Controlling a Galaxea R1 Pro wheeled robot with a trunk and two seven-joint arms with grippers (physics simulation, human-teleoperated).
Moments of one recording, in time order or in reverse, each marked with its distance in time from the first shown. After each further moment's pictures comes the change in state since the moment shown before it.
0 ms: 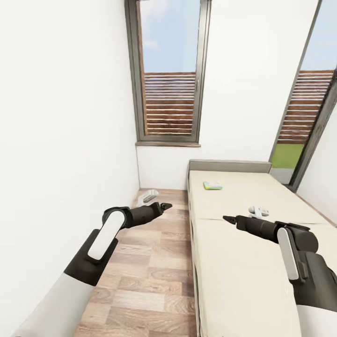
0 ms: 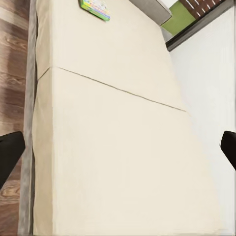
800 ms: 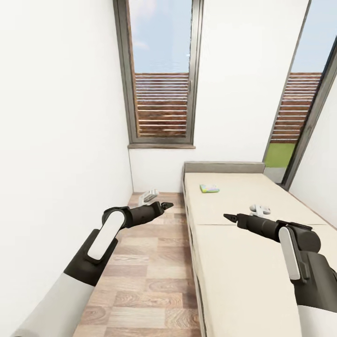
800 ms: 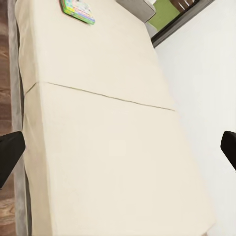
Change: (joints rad) left arm 0.000 0.002 0.000 0.001 -0.005 -0.001 -0.049; right arm 0.001 0.001 -0.004 -0.031 0.000 0.000 -0.001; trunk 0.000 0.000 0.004
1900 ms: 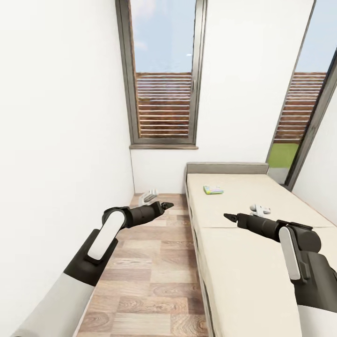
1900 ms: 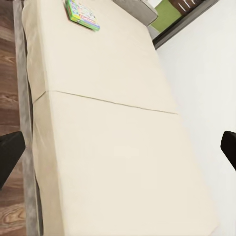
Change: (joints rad) left arm 0.000 0.000 -0.001 0.000 0.000 0.000 -0.003; right arm 0.000 0.000 0.000 -0.004 0.001 0.000 0.000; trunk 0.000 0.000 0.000
